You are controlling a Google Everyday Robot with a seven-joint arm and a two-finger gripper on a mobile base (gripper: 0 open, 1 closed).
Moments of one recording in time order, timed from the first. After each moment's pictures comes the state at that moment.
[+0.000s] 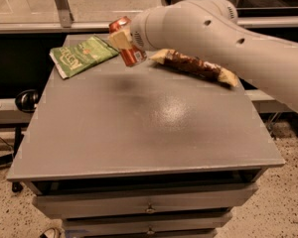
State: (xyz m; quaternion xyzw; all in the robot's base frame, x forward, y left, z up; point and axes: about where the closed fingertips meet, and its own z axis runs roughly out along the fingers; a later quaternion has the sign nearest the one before) arm 0.678 0.053 0.967 -0.35 0.75 0.12 0.55
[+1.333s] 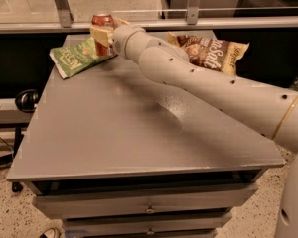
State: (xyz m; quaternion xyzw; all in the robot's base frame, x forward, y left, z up) arm 0.768 0.123 0.942 -0.23 0.66 0.27 0.67
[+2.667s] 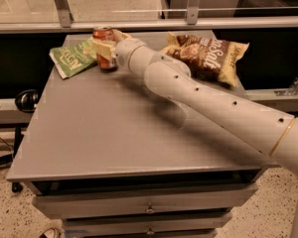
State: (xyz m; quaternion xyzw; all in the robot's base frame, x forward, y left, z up) arm 0.756 0.123 0.903 -0.25 0.65 0.29 0.66
